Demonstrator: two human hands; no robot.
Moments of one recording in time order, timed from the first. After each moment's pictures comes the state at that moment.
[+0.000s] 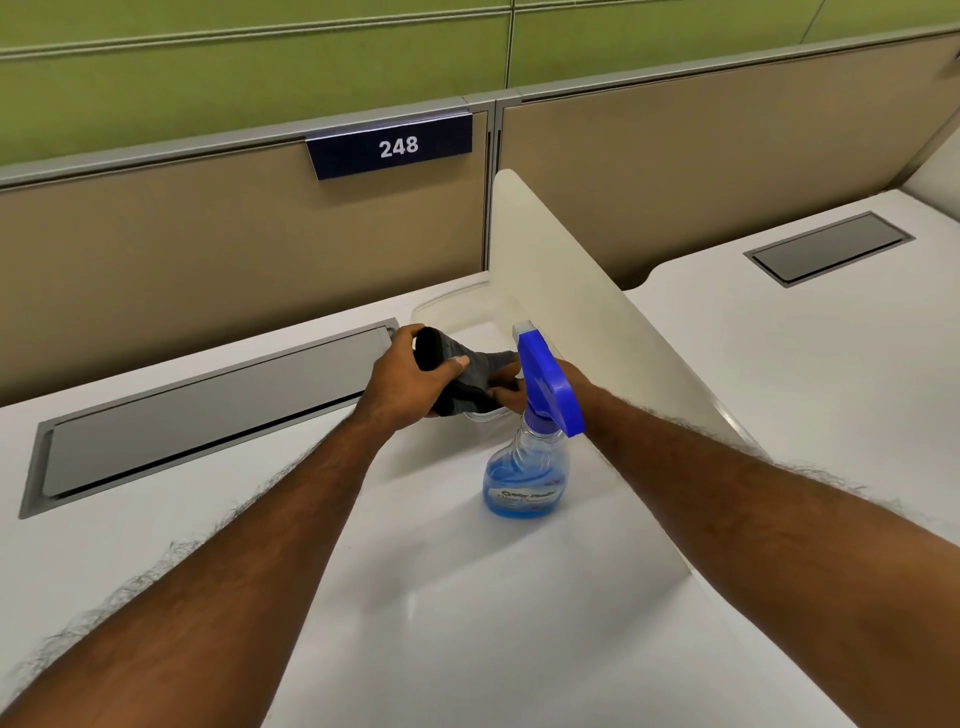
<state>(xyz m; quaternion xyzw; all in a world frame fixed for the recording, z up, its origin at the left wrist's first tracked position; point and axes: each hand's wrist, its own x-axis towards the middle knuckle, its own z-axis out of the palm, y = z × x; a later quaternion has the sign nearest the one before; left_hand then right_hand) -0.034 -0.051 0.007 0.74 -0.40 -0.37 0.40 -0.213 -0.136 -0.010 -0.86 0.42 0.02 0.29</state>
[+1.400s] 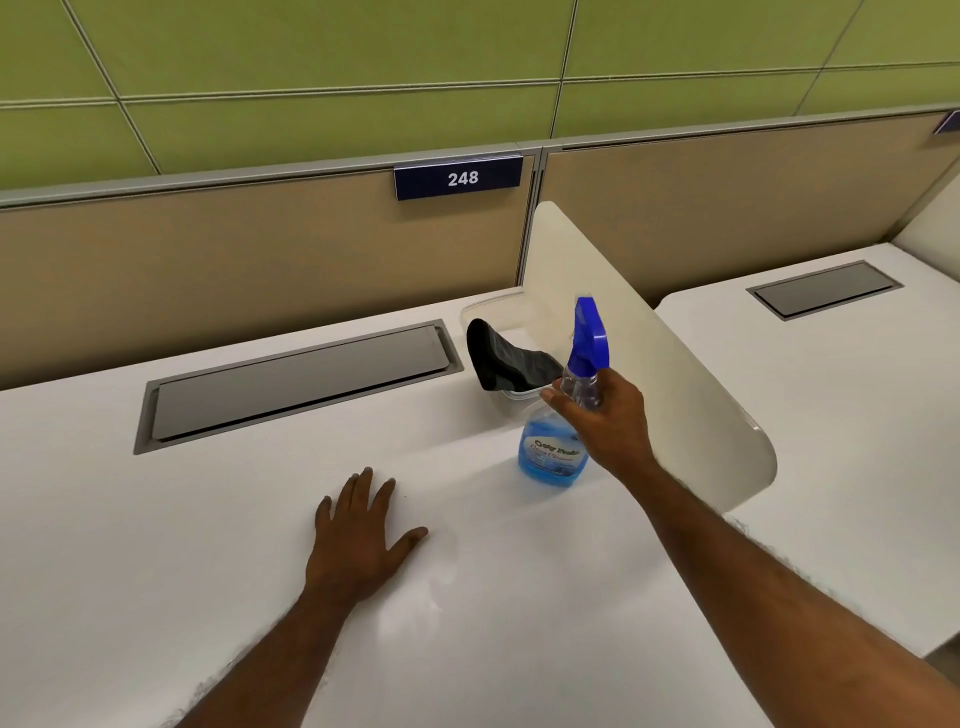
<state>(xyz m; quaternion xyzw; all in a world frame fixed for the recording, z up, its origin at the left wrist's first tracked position) 0.011 0.180 -0.102 0.82 -0.56 -0.14 0.03 -0.243 -0.003 0.027 -0.68 0.50 -0.38 0.37</state>
